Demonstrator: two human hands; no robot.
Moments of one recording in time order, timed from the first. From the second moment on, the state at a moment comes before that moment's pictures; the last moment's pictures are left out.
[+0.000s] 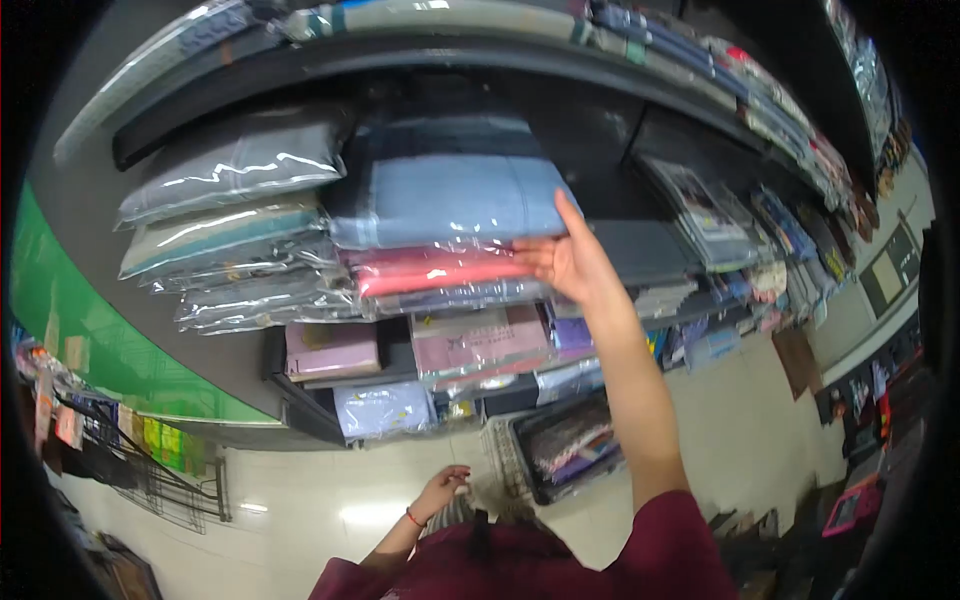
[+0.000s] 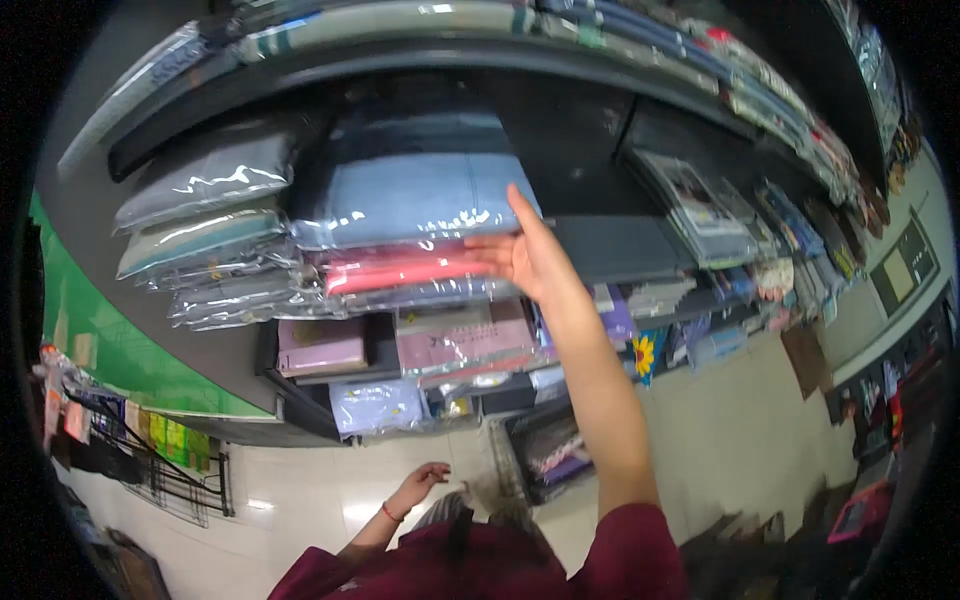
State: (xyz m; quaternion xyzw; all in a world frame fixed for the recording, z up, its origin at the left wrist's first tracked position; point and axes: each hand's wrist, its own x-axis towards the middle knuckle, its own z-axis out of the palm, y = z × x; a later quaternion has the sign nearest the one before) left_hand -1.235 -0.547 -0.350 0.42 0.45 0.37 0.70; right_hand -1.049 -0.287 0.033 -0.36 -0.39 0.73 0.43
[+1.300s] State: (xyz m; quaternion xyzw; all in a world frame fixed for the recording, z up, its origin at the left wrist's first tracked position) left_hand -1.037 -0.519 -0.188 0.33 0.52 0.38 0.69; right_hand -0.872 -0.650 -0.386 -0.43 -0.23 0.72 0.50
